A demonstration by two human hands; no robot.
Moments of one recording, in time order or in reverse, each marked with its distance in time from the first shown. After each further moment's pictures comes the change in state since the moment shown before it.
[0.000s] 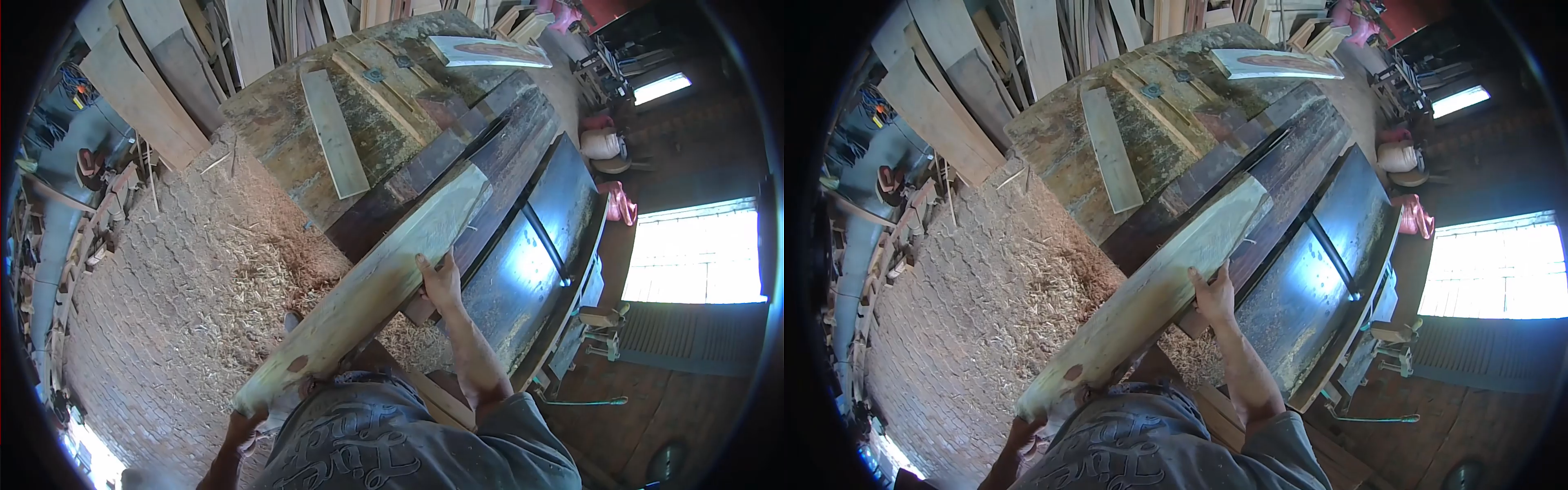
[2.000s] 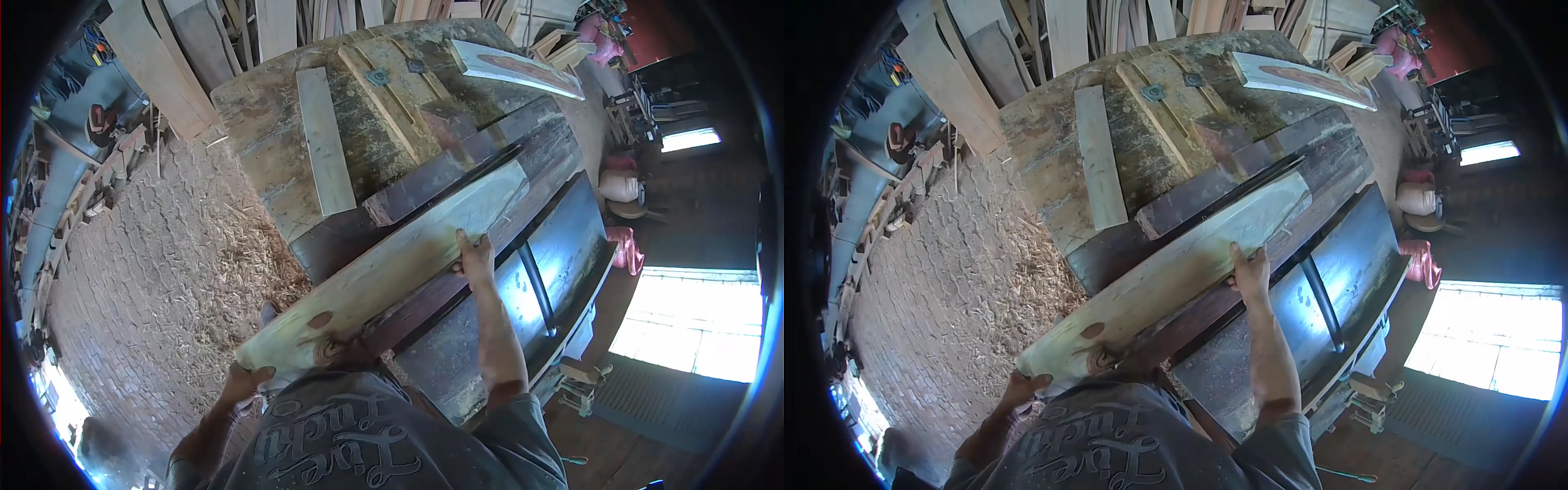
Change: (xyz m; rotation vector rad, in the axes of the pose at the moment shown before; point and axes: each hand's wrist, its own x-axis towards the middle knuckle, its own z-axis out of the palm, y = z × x) left_hand 0.082 0.044 0.187 0.014 -0.083 0.236; right_hand 0.180 -0.009 -0.107 0.006 0.009 -0.028
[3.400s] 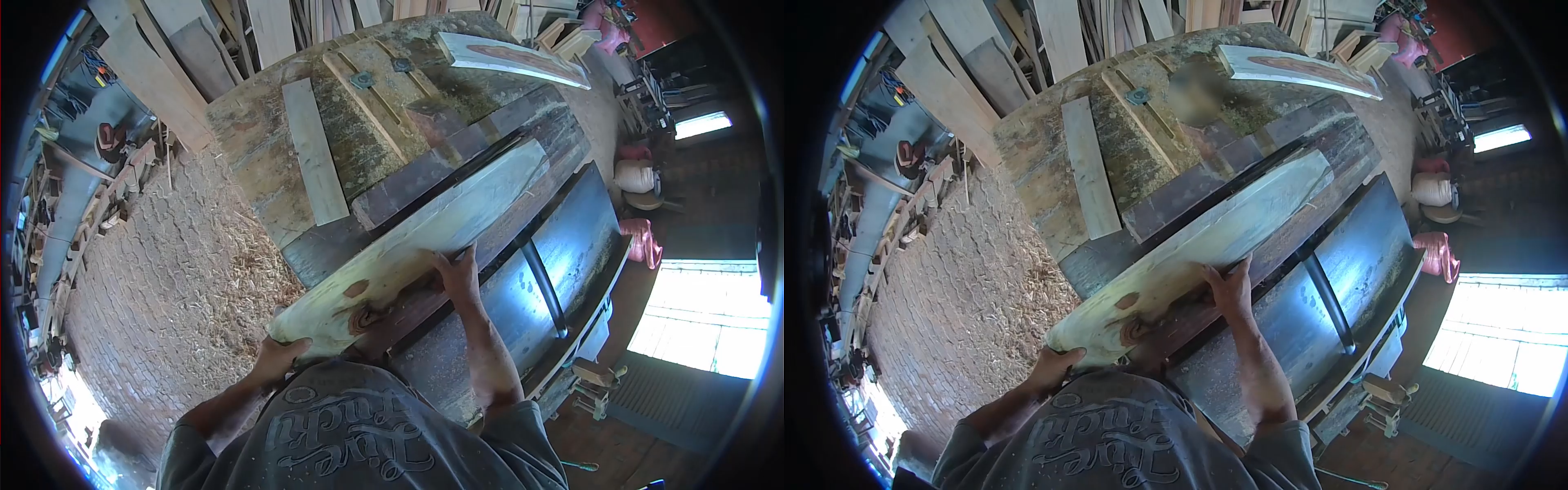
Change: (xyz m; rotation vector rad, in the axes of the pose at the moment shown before) left_hand 0.062 0.019 0.098 -0.024 -0.050 -0.043; right_hand -0.021 0.030 0.004 0.095 -0.130 -0.216
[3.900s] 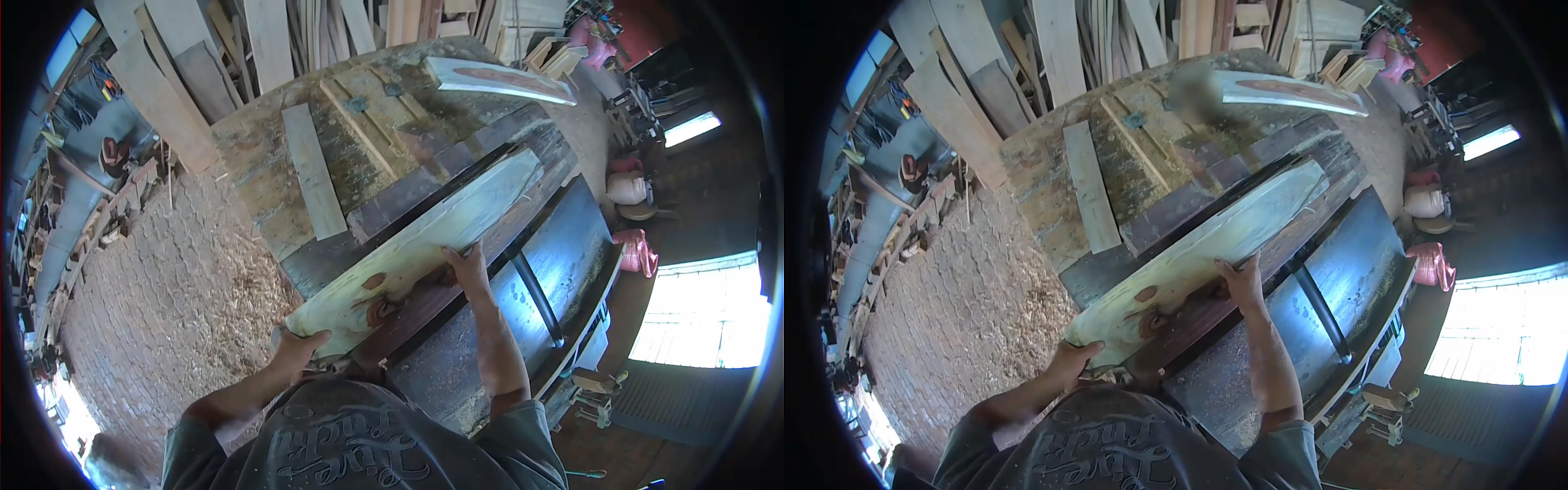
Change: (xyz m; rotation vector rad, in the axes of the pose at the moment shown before) left_hand 0.023 0.019 0.060 0.013 0.002 0.063; right_hand 0.044 0.002 -0.031 0.180 -0.012 0.019
